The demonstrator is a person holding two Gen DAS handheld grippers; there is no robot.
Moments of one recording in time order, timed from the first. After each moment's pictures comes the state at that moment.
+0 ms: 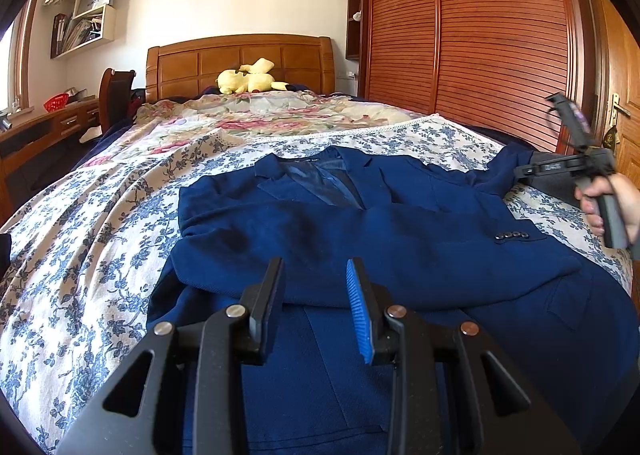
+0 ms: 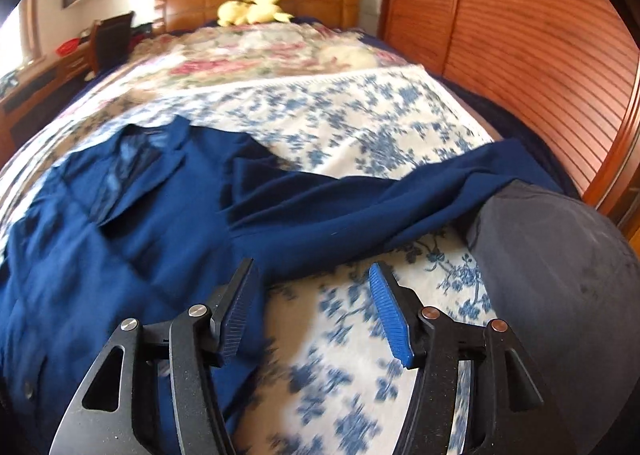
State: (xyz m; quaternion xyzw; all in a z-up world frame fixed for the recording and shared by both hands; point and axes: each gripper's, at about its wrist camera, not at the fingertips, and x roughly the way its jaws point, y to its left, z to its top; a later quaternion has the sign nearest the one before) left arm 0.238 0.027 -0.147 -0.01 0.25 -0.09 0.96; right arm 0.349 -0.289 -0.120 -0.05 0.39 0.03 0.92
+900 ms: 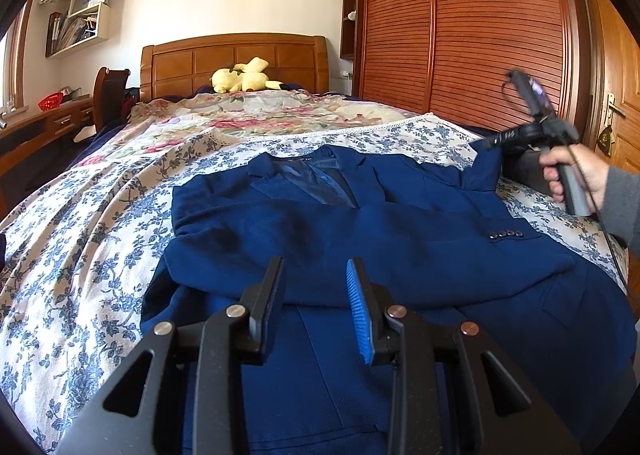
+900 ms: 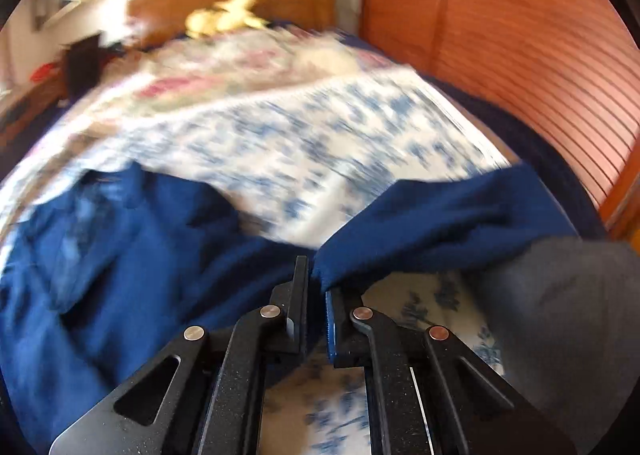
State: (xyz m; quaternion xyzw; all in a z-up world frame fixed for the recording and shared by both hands) left arm 0.239 0.025 -0.148 -0.01 0.25 -0.10 0.96; right arm 0.419 -0.290 -0.107 -0.02 0.37 0.02 0.93
